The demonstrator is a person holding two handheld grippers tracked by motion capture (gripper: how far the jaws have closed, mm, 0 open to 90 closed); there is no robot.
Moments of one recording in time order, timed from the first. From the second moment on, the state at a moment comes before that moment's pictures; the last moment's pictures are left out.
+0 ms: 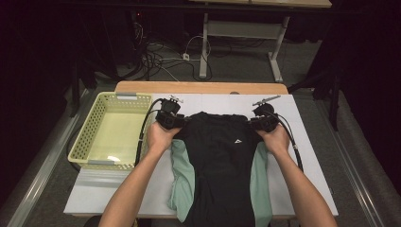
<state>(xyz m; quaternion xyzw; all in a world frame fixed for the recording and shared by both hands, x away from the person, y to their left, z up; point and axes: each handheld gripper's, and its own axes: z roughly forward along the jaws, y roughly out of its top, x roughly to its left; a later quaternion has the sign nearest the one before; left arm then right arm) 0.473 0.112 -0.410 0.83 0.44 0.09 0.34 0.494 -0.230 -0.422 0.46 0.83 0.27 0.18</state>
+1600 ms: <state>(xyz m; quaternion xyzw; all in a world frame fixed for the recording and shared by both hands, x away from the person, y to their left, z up) 0.283 0.144 -0.461 0.87 0.37 0.00 0.34 0.306 -0.271 -0.462 0.41 0.85 0.29 0.15</state>
